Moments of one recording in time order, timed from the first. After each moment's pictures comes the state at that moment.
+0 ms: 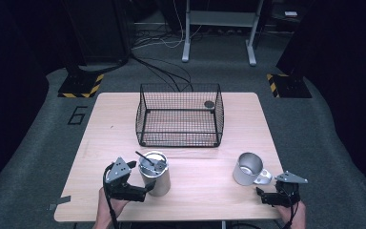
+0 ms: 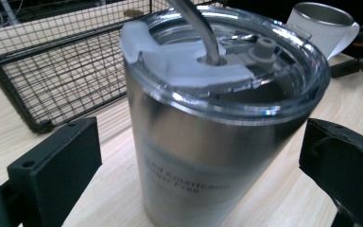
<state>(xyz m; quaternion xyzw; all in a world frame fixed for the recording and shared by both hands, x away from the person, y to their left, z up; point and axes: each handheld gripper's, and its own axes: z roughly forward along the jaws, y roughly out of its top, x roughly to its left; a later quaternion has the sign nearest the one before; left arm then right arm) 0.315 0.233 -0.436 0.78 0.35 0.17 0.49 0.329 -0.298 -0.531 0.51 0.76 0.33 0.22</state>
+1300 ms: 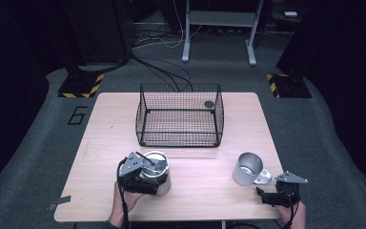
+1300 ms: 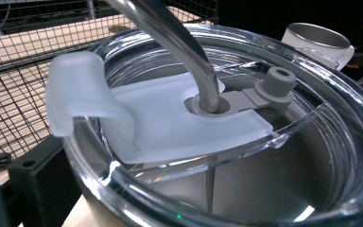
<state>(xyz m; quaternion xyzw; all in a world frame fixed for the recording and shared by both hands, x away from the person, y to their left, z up) 0.339 0.205 -0.451 0.76 0.34 0.16 0.52 0.329 -0.298 -0.531 0.52 0.76 0.33 0.22</state>
